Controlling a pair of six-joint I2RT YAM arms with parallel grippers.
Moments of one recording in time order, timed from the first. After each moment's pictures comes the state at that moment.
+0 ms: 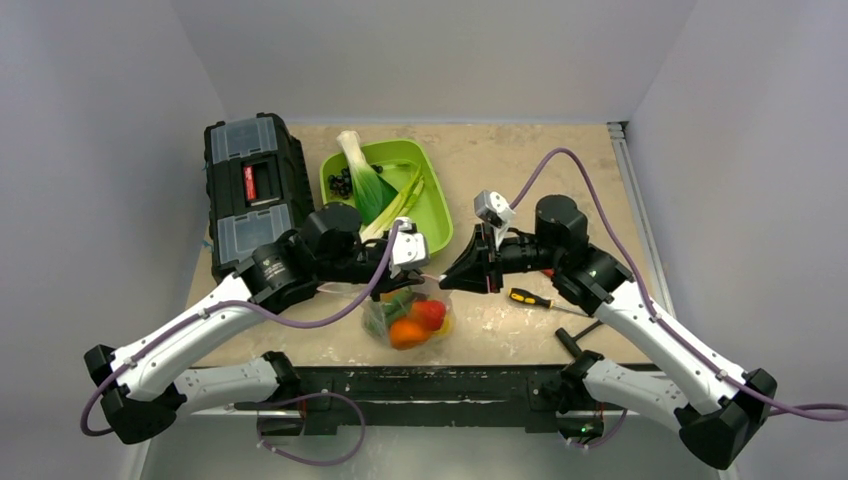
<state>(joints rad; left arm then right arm) -0.91 1.02 1.14 -0.59 0.42 0.29 0.67 0.96 0.93 -0.21 -0.90 0.12</state>
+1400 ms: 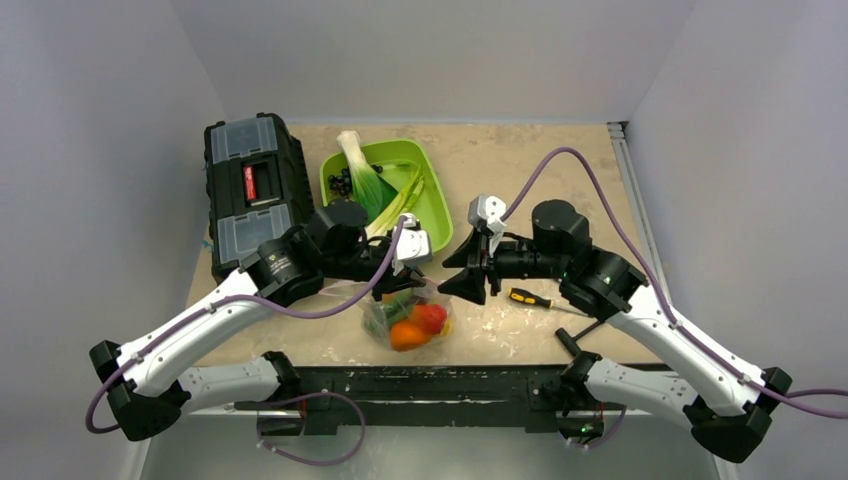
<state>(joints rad) -0.89 1.06 1.16 -0.62 0.46 0.26 0.81 0.94 1.06 -0.43 -0.57 0.00</state>
